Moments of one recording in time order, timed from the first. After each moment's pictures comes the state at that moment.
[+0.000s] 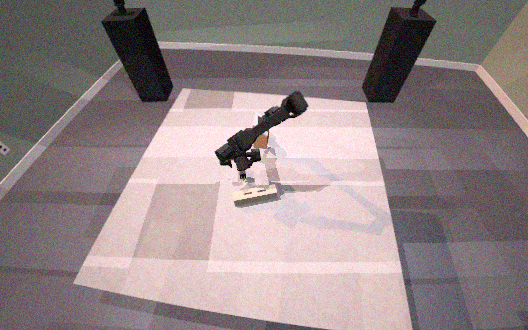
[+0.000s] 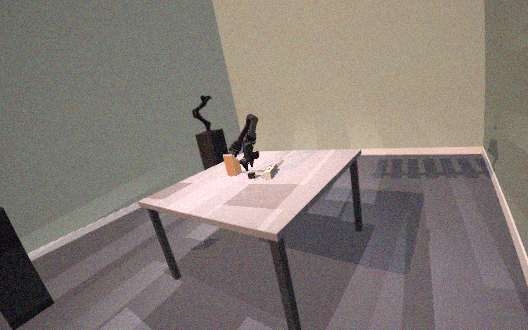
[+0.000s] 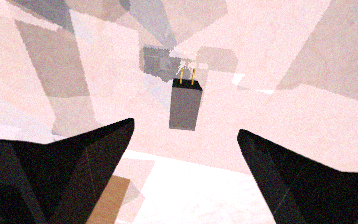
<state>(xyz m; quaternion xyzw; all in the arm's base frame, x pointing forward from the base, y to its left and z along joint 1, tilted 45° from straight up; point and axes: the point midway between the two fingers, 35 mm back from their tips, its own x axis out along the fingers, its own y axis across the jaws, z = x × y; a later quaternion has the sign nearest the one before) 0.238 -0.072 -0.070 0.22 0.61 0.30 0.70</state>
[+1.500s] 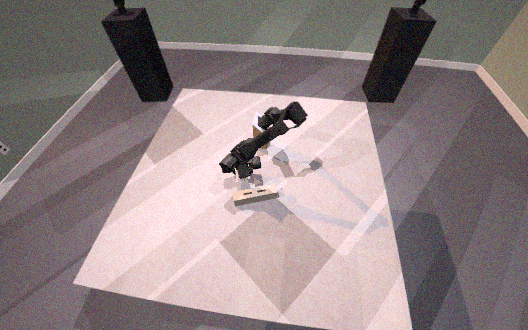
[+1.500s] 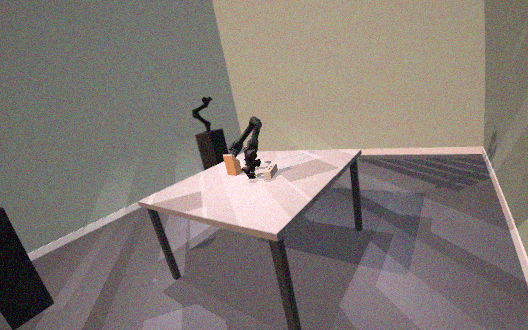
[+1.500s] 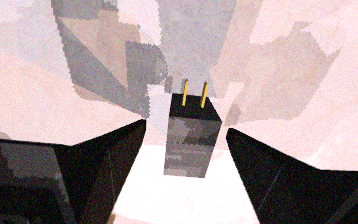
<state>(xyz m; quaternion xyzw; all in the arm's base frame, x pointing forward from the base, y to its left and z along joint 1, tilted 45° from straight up) 0.246 -0.030 -0.110 0.21 0.61 0.30 0.70</state>
